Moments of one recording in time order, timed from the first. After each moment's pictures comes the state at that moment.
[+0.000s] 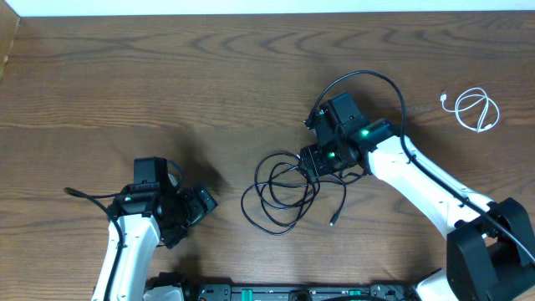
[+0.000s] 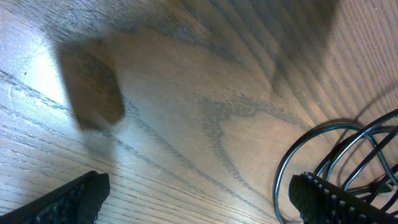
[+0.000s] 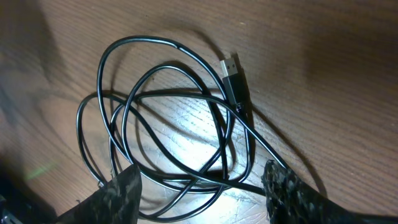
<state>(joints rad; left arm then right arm) 0.10 1.13 0.57 -0.87 0.28 -0.59 0.52 1.66 1.11 -0.68 -0.31 0.24</state>
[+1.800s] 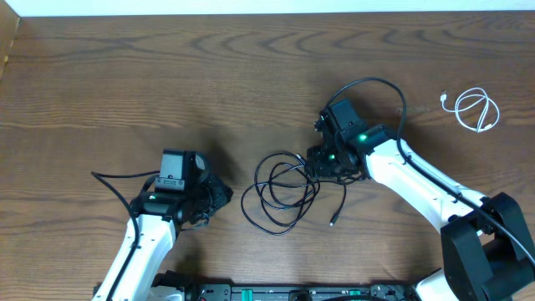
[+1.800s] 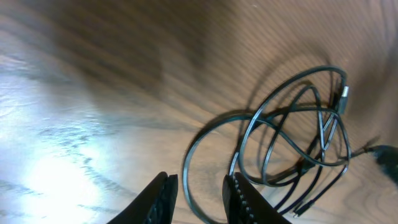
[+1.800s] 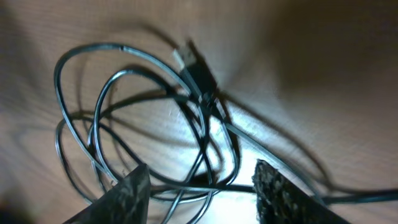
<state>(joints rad) -0.14 1.13 0.56 -0.61 0.36 -0.74 0.52 1.68 1.04 -0.63 -0.28 0.46</state>
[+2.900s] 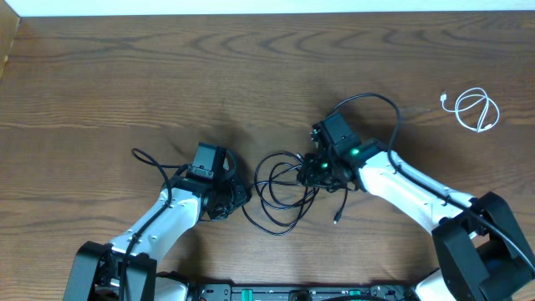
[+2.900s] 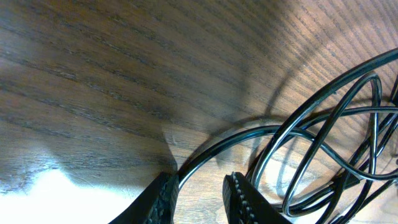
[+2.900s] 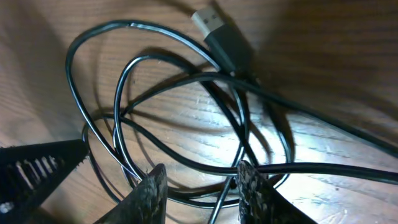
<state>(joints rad) -0.28 1.43 0.56 -0.41 0.35 -0.80 0.59 1.68 0.95 -0.49 -0.31 0.67</state>
